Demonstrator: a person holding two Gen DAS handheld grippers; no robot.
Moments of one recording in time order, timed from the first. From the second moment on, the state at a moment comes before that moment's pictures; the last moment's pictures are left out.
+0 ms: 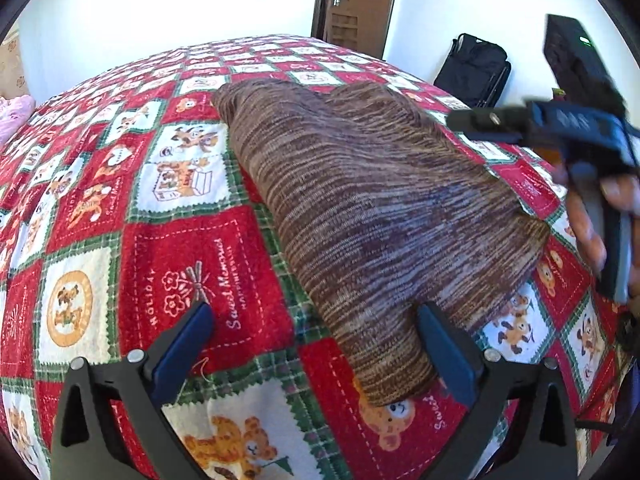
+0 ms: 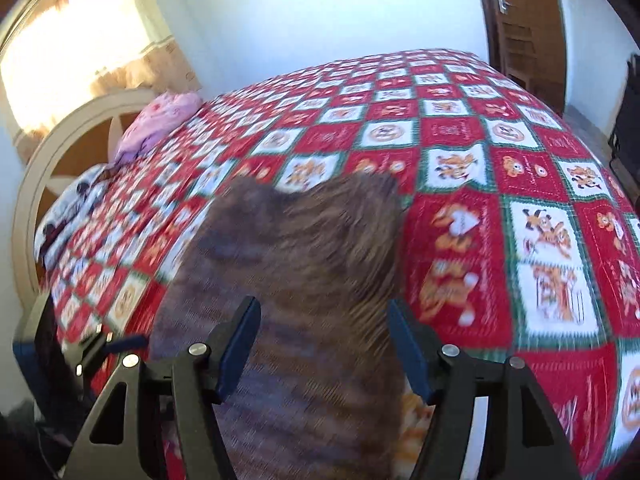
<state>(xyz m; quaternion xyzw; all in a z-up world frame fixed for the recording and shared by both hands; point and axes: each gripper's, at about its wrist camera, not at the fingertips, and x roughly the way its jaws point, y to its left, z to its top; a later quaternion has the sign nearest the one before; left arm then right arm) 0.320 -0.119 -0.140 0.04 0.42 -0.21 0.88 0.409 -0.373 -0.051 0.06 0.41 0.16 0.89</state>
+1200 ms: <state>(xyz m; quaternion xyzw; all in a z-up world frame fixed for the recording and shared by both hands) 0.352 -0.120 -0.144 -0.03 0.43 -0.24 0.87 0.518 -0.396 -0.104 0.22 0.45 0.24 0.83</state>
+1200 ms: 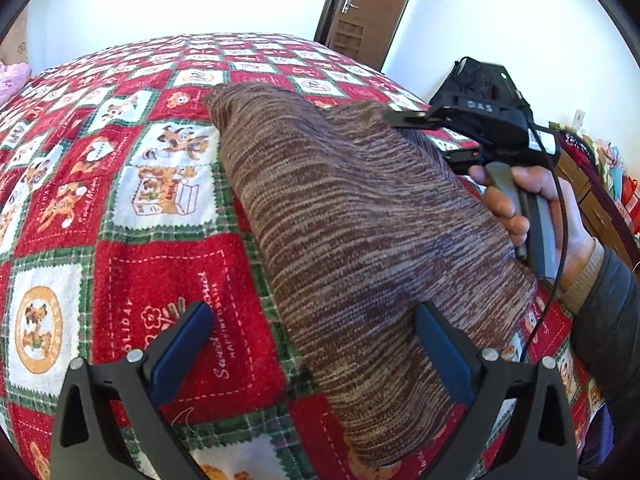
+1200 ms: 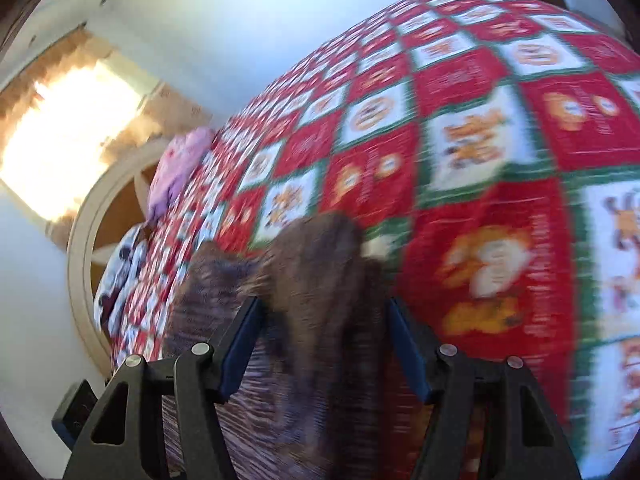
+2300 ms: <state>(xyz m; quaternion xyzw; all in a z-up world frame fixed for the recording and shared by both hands) 0.221 0.014 -0.079 -0.03 0.35 -0.17 0.92 0.434 -0.203 -0.050 0.21 0.41 0.37 0.80</state>
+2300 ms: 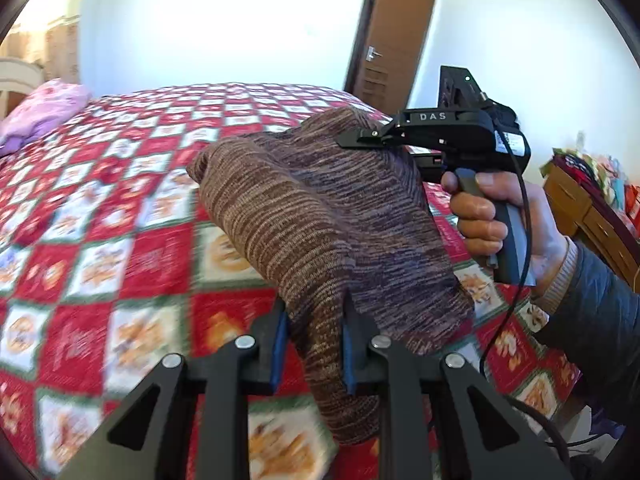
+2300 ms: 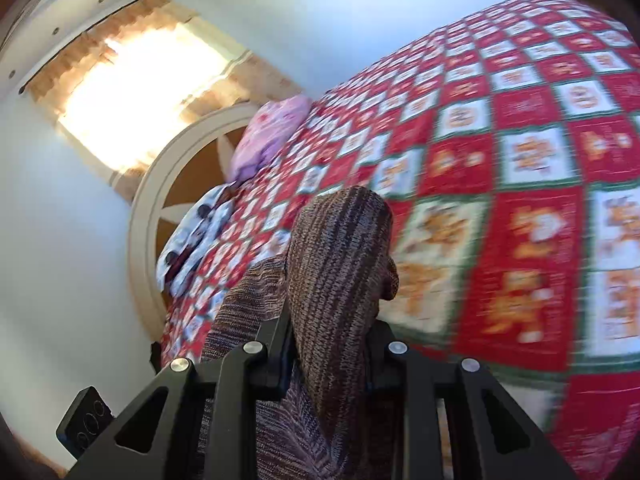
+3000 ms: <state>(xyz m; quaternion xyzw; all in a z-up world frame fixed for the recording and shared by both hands) 0.142 0.141 -0.083 -0.04 0.34 -0.04 0.94 0.397 0.005 -0.069 0.14 0.45 0.46 0.75</state>
